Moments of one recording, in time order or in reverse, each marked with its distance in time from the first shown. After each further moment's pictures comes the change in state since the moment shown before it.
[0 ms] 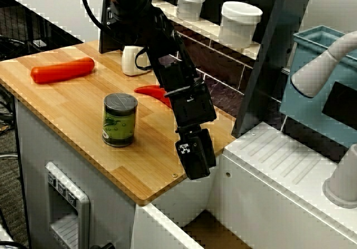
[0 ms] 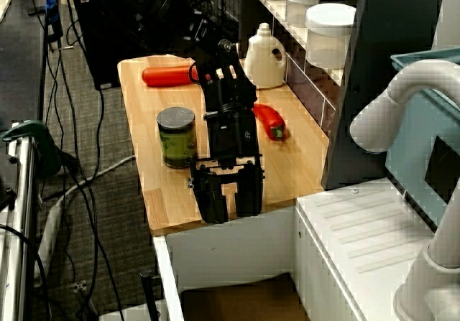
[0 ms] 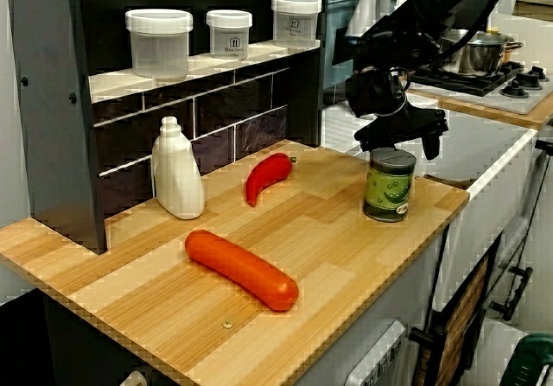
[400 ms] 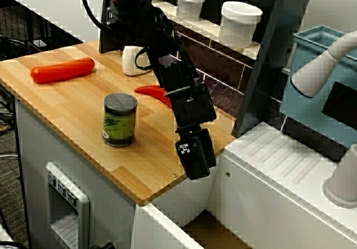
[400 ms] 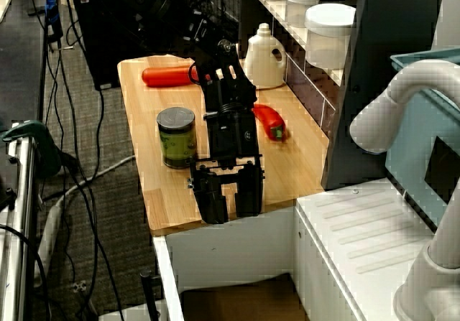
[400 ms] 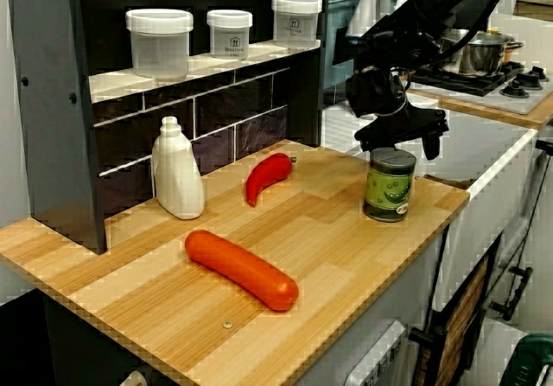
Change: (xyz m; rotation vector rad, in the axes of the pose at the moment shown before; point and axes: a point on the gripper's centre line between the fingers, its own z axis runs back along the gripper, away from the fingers) arm -0.001 0.001 0.001 0.007 0.004 -0.003
